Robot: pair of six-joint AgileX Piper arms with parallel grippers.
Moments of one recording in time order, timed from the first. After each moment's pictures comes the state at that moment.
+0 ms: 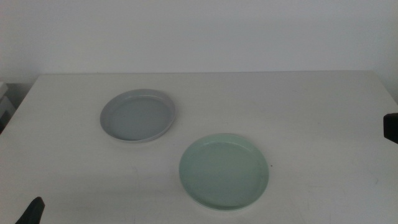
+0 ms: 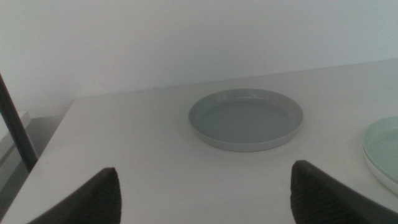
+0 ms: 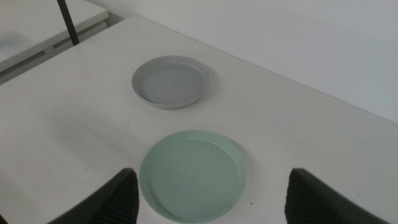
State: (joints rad) left arm -0.07 -0.01 0.03 -0.27 0.15 0.30; right arm 0.37 0.65 -0.95 0.34 0.84 -0.32
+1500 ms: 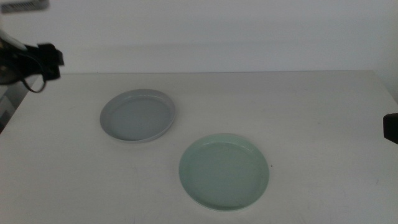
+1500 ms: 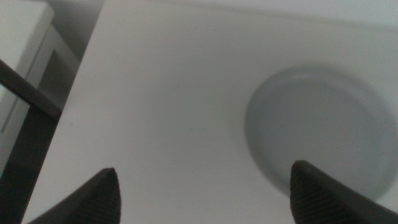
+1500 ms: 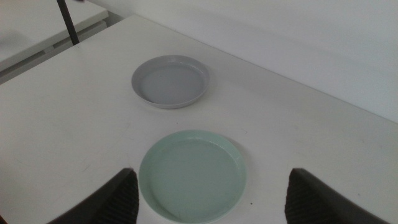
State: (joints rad) left arm -0.07 1.37 -1.16 0.23 0.67 -0.38; right arm 0.37 0.65 -0.95 0.34 0.84 -0.32
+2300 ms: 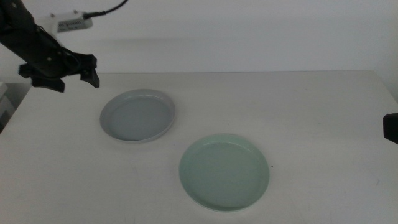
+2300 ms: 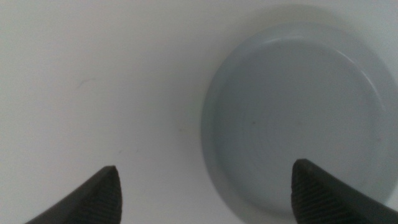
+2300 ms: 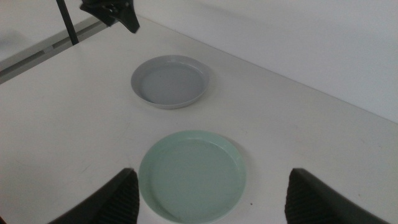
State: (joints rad) left arm 0.05 1.92 -1.63 -0.25 0.89 0.13; right arm 0.37 0.65 -0.95 0.34 0.84 -0.32
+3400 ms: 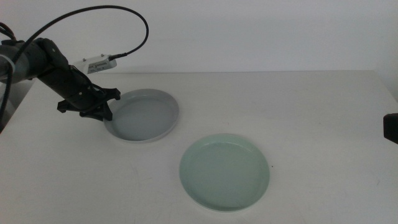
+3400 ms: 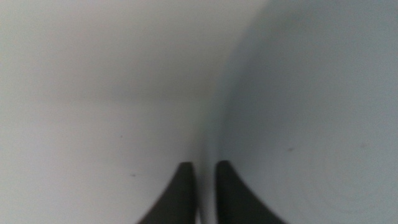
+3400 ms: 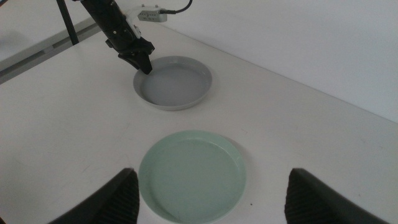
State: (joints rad) left arm 0.05 2.21 -1.67 -0.44 0.82 0.26; right arm 0.37 0.65 -0.95 0.34 0.84 -0.32
